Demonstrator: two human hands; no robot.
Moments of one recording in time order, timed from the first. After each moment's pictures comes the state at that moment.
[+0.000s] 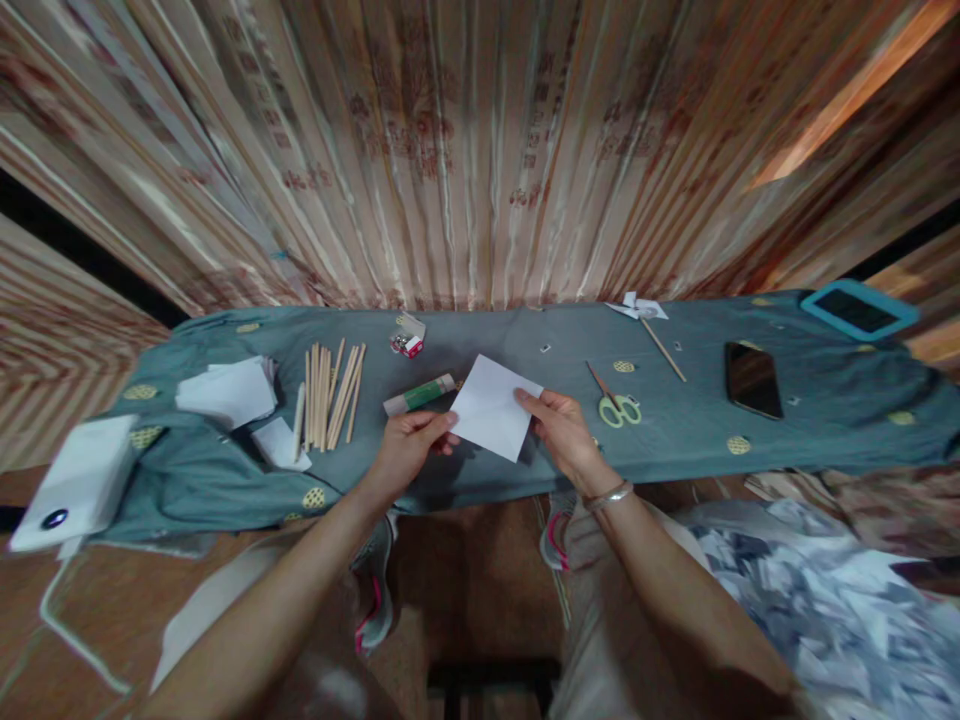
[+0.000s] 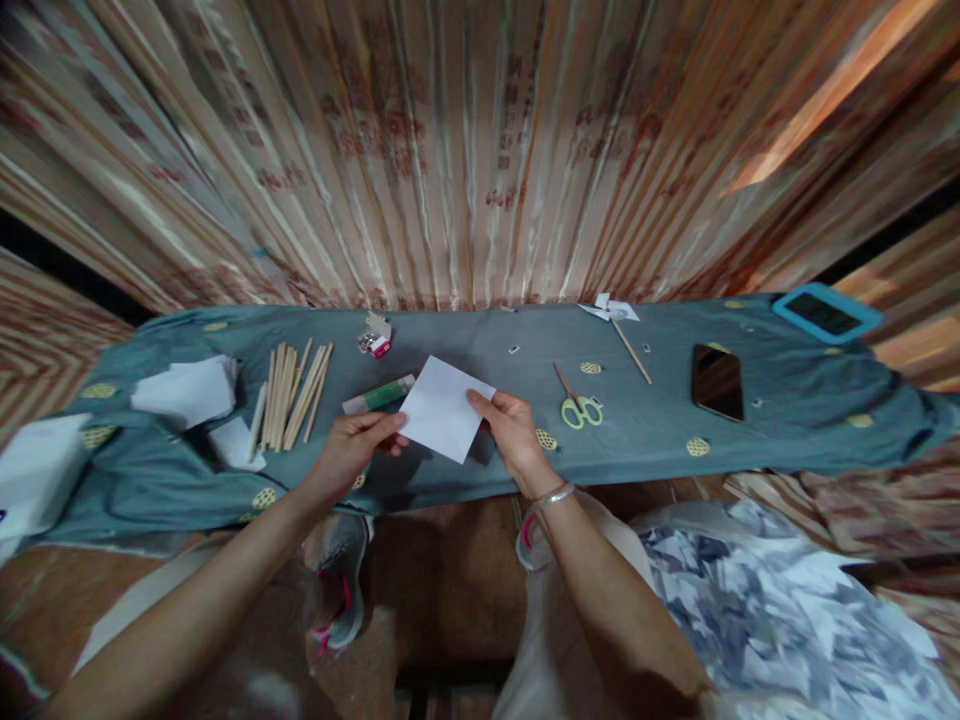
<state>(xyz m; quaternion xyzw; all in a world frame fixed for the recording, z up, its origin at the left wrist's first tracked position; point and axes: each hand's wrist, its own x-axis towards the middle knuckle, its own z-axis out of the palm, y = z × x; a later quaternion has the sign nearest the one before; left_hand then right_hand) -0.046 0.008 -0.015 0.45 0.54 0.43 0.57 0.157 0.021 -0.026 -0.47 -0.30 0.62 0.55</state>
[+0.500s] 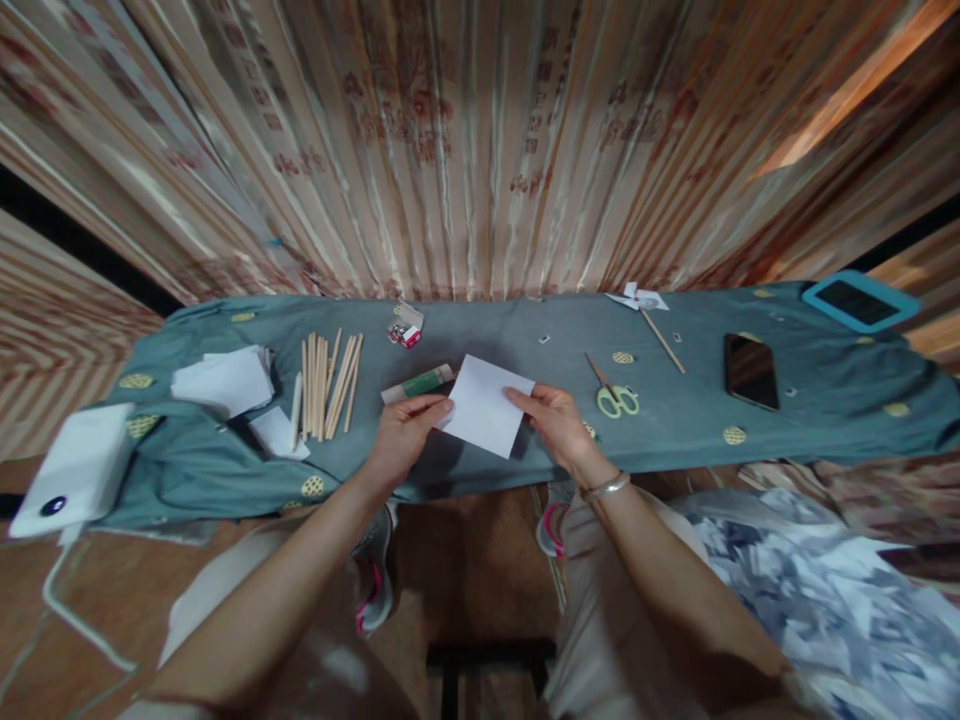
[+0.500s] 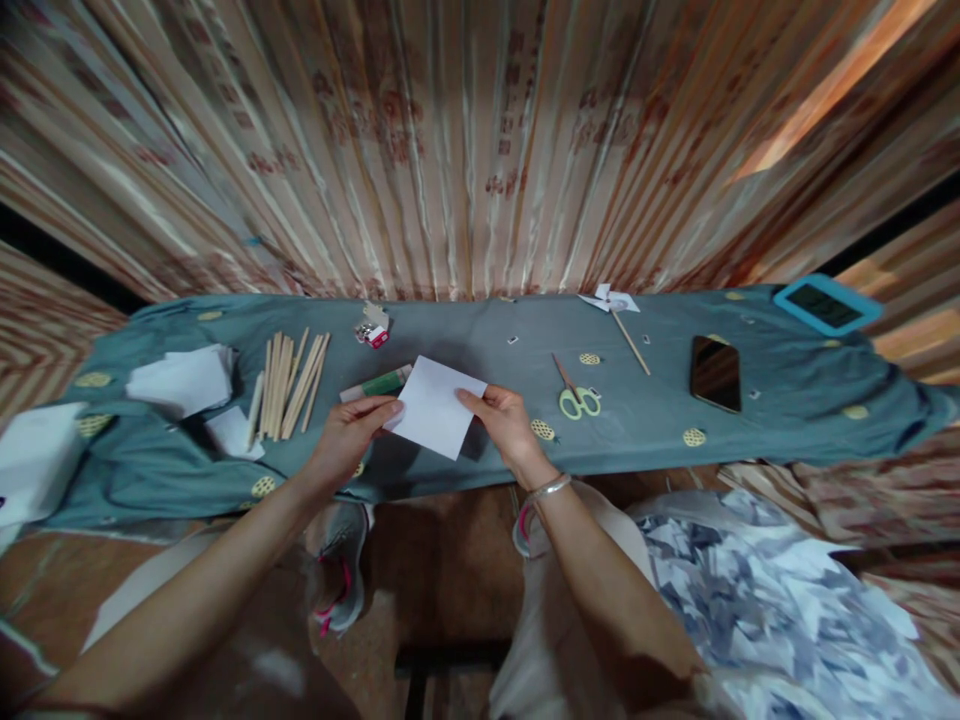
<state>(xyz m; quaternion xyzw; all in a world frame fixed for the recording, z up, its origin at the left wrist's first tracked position) -0.044 0.012 -0.024 0.41 0.53 0.49 0.56 0.162 0.022 -0.034 -0.48 -0.37 0.61 0.51</state>
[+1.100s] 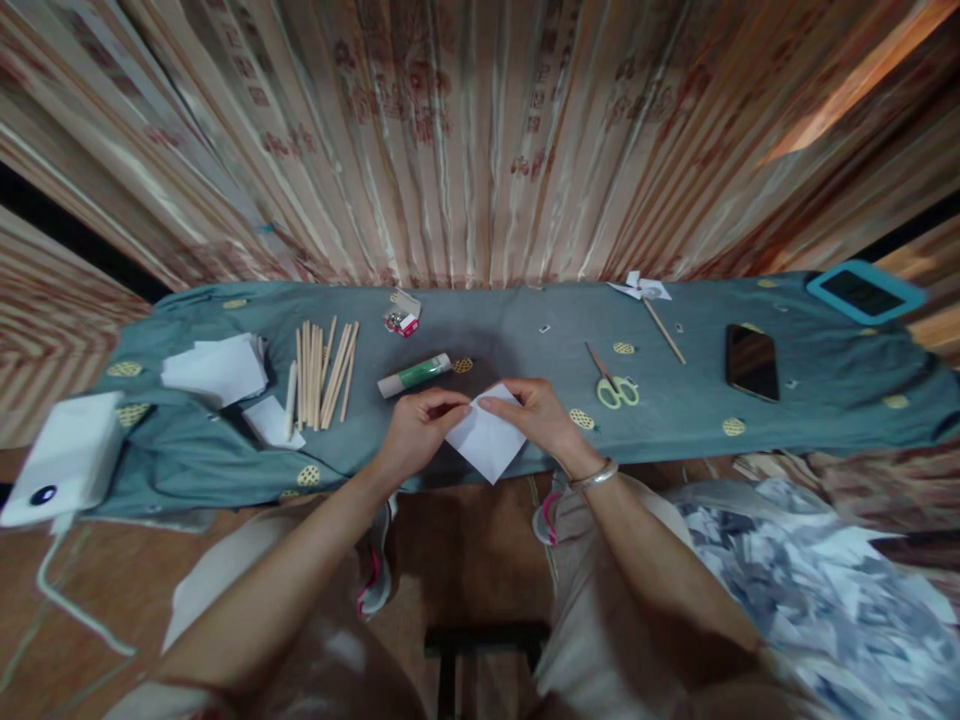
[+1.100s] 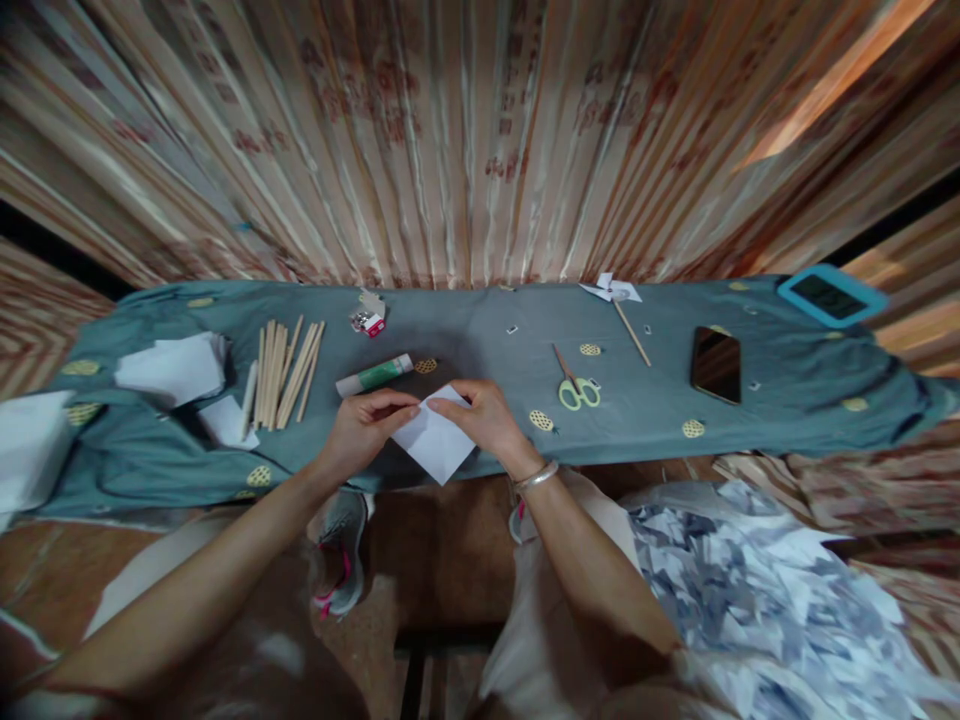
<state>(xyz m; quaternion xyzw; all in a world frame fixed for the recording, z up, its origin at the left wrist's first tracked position) -0.036 0.010 -0.032 0.60 0.48 0.44 0.46 0.157 0.021 -0.030 -0.49 -0.61 0.51 0.36</state>
